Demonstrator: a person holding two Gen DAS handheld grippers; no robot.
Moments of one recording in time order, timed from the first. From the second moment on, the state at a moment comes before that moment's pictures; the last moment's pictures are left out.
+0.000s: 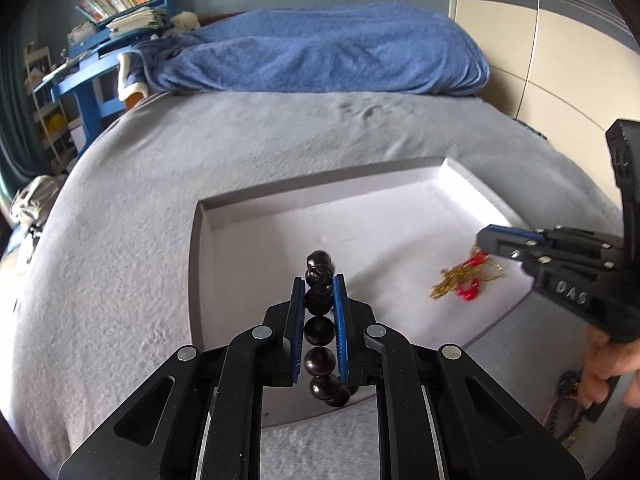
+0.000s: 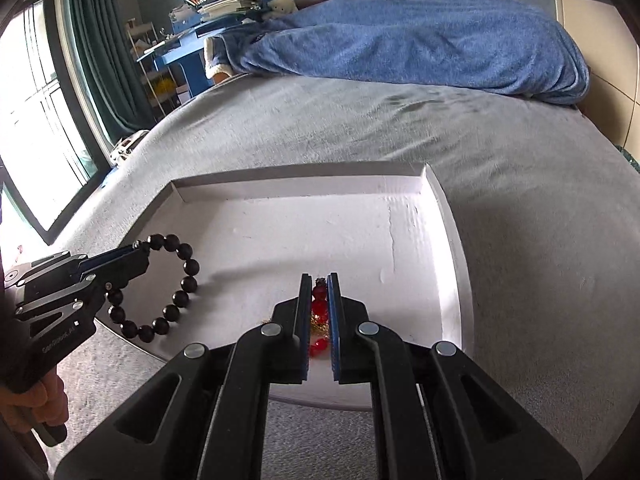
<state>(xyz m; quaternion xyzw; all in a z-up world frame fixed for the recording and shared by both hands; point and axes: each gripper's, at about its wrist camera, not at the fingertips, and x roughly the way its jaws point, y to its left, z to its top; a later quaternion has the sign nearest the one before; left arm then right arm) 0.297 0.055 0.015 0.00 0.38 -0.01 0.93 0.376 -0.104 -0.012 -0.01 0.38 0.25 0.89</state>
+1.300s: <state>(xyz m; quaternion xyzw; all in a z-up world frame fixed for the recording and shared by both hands) 0.159 0.021 0.024 -0.01 0.35 -0.02 0.94 0.237 -0.191 -0.010 0.00 0.34 0.20 0.92</state>
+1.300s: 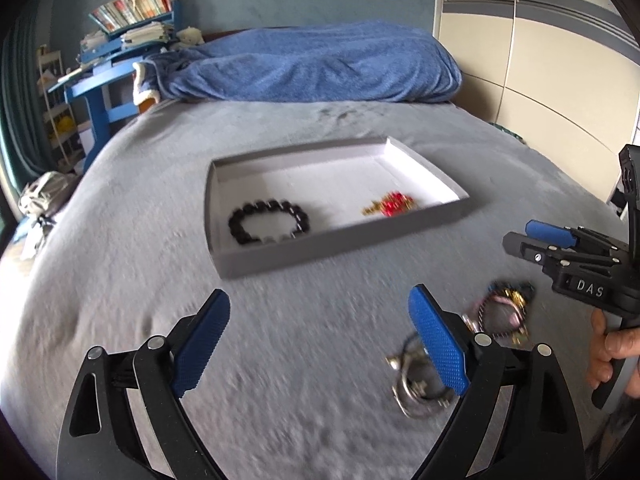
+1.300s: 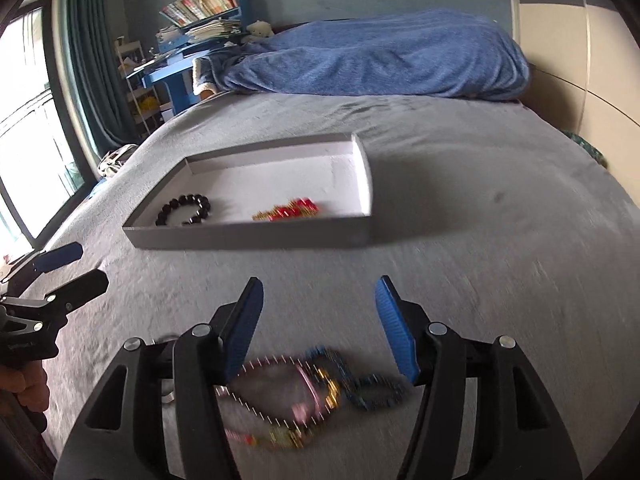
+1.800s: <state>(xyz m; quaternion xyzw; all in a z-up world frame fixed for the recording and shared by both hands) 0.128 -0.029 -0.011 0.03 0.38 -0.09 0.92 0.197 -0.230 -0.032 0.04 0.35 0.17 0.92</state>
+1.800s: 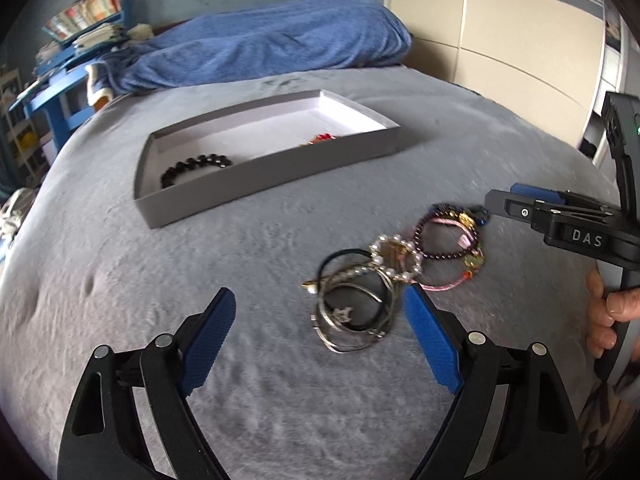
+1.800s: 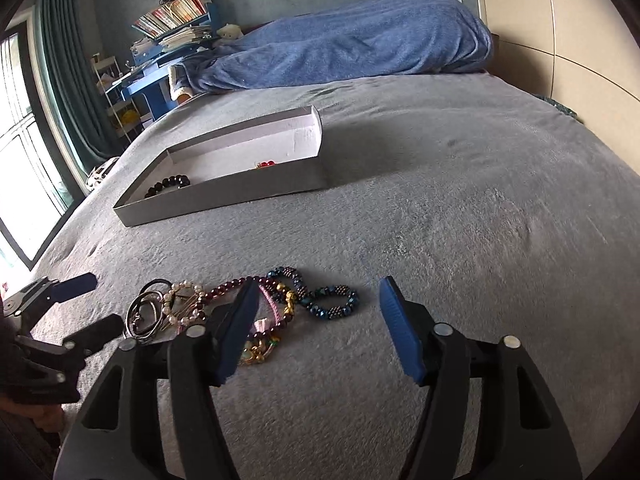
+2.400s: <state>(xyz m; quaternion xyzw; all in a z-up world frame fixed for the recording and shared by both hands) 0.139 -0.045 -0.021 0.05 0.42 -0.12 0.90 0.196 -0.226 -0.040 0.04 0.36 0.17 0.91</state>
